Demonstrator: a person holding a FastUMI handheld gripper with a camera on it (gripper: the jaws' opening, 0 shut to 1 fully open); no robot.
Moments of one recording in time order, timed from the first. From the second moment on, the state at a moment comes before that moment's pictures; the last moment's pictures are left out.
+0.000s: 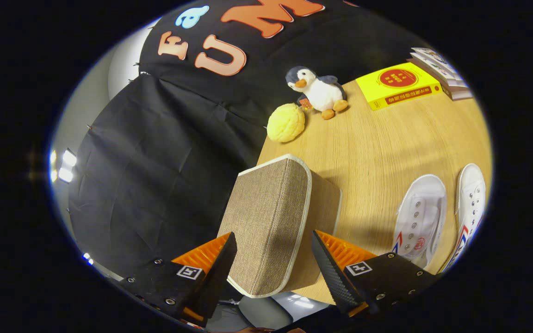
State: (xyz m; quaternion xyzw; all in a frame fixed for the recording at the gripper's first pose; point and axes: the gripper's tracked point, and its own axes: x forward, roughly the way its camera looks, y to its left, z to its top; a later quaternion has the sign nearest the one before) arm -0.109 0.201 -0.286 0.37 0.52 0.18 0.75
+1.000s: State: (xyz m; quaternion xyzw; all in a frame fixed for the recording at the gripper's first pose) arm -0.098 0.217 -0.269 0.45 0.49 0.19 0.72
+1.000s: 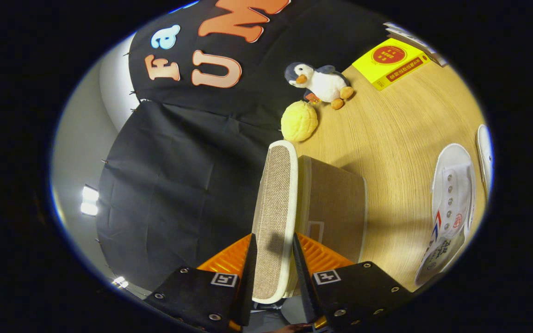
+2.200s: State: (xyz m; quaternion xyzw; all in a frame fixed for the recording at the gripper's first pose) arm -0.009 0.471 -0.149 0.39 0.43 0.31 0.75
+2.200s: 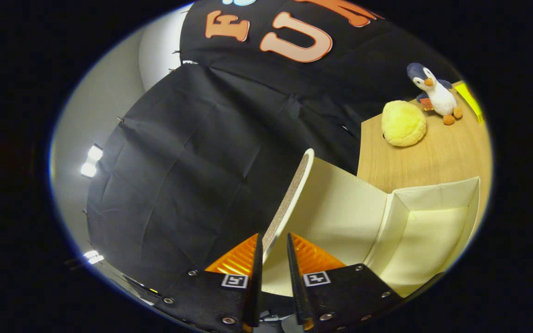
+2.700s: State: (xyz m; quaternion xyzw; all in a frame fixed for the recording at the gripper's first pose) arm -0.039 0.295 -0.211 0.20 0.42 0.19 0.86
